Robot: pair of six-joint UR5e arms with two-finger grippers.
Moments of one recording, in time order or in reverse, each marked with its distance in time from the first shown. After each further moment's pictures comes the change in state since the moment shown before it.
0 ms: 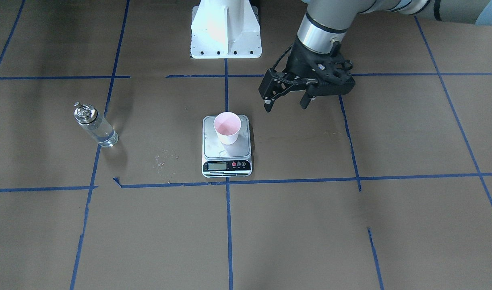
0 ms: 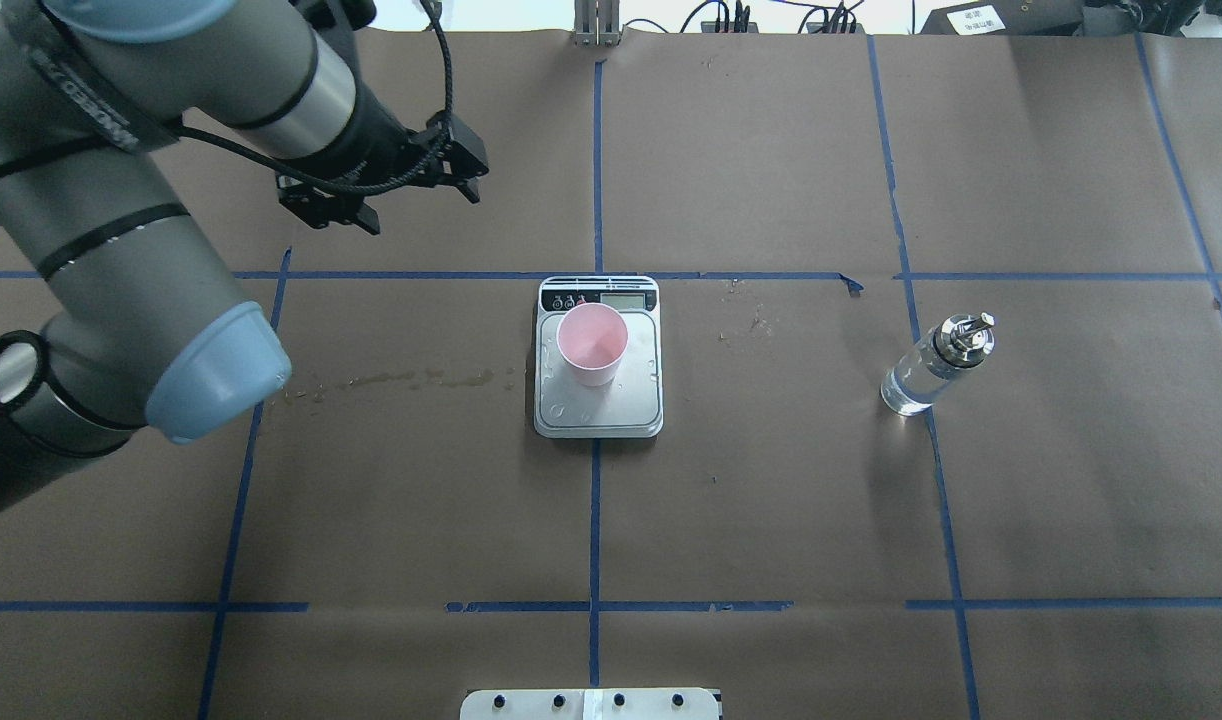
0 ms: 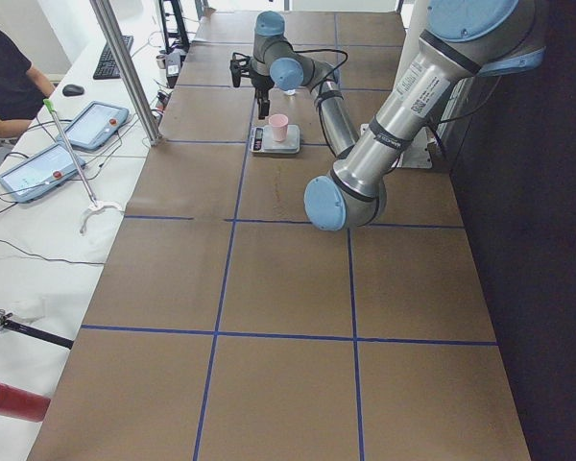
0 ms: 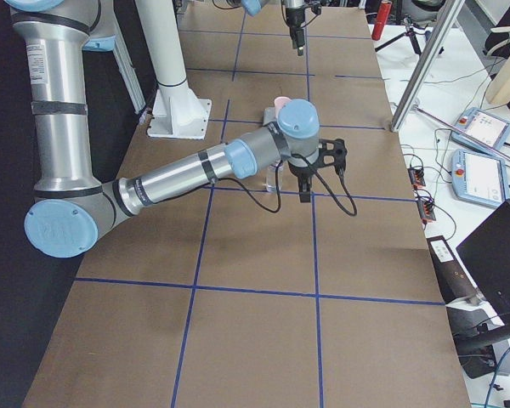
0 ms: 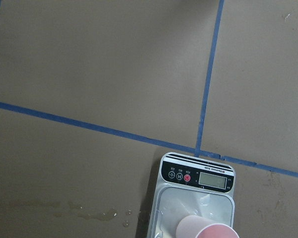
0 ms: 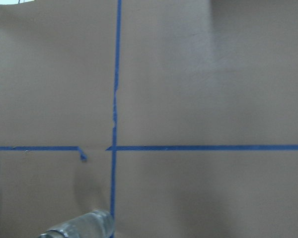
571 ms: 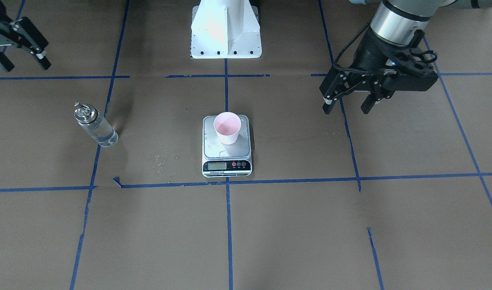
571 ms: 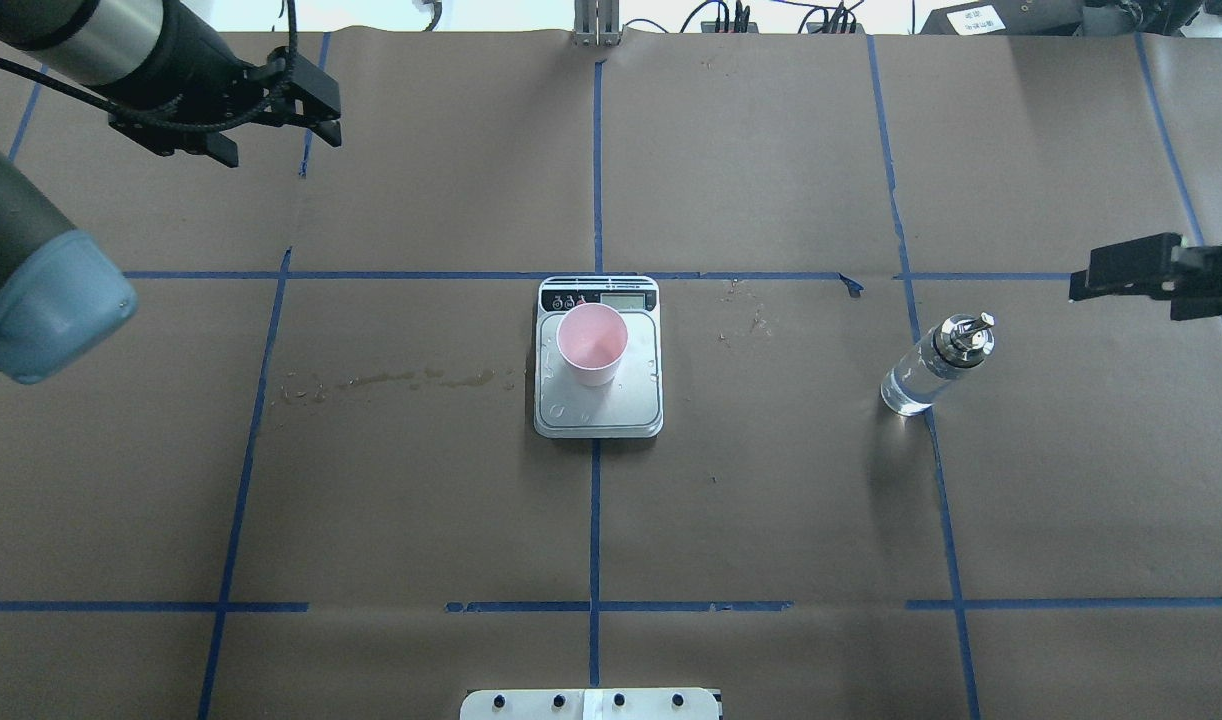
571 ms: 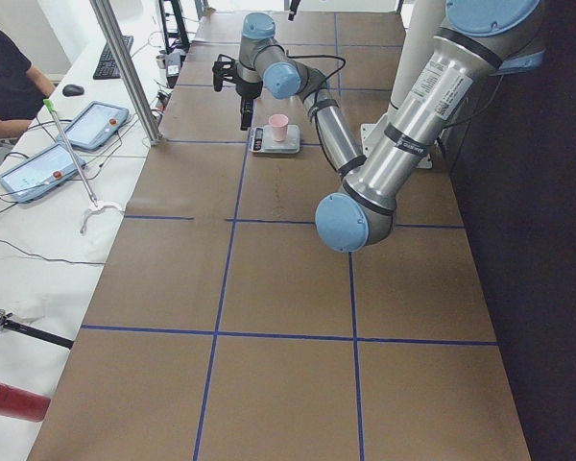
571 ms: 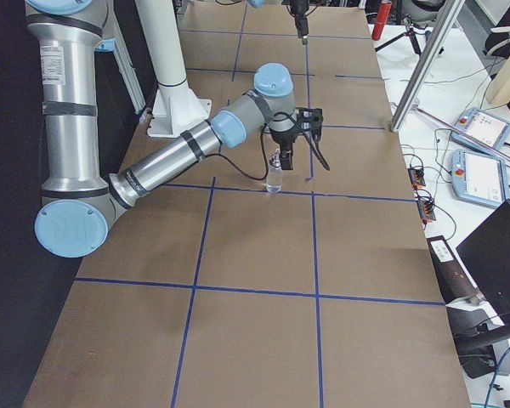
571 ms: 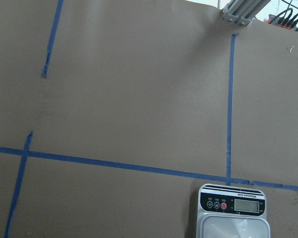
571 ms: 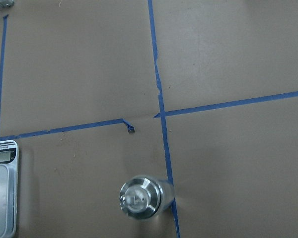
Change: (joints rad) left arm -0.159 0.126 -0.074 0.013 -0.051 0.238; right arm -0.479 -0.117 0.374 0.002 -0.498 0.524
